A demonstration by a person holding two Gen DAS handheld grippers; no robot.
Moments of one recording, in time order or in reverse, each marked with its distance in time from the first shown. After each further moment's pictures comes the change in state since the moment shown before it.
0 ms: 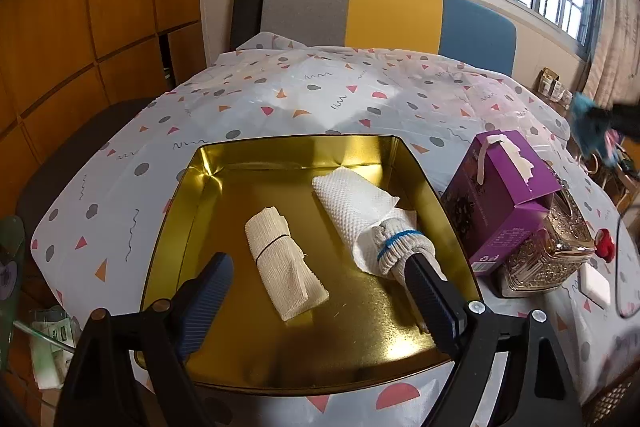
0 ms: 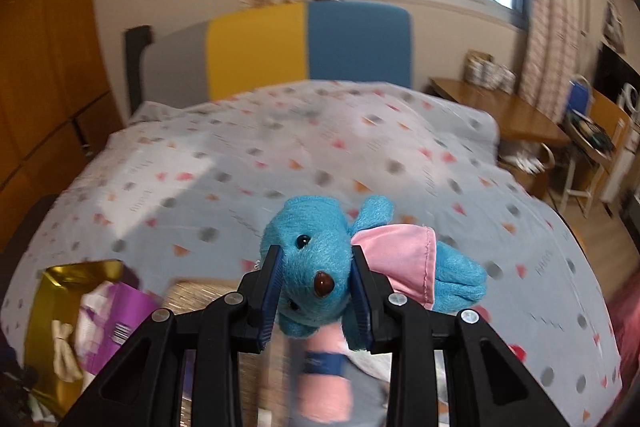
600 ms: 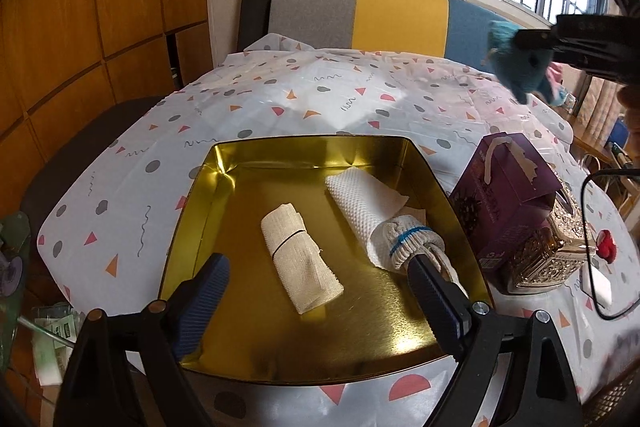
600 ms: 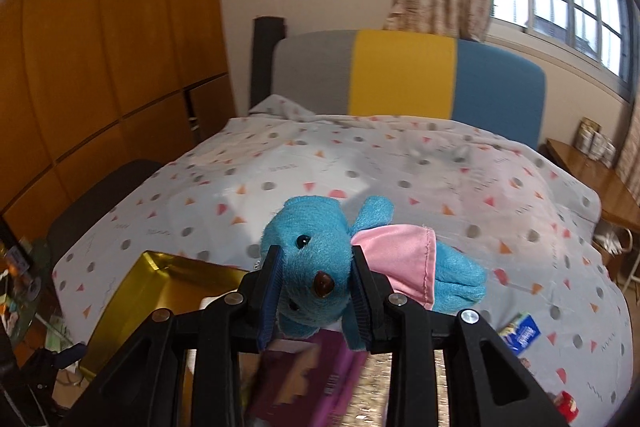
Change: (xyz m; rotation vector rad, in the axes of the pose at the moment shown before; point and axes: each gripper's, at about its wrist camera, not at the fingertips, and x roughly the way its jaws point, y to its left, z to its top) left arm -0.009 0.013 -0.004 -0.014 -0.008 0.016; right arm -0.021 0.174 0.016 -0.254 -0.035 0.313
